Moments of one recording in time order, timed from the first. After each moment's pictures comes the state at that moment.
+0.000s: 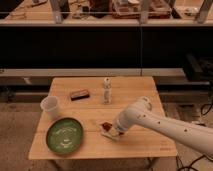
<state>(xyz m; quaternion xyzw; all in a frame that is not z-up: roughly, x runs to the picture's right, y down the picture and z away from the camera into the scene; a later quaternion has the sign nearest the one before) 0.043 0.214 0.784 0.10 -0.31 -0.89 0.32</state>
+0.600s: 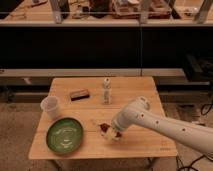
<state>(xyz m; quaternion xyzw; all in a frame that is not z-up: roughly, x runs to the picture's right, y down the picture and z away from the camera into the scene) 0.036 0.204 0.776 0.11 -0.31 -0.89 0.32</state>
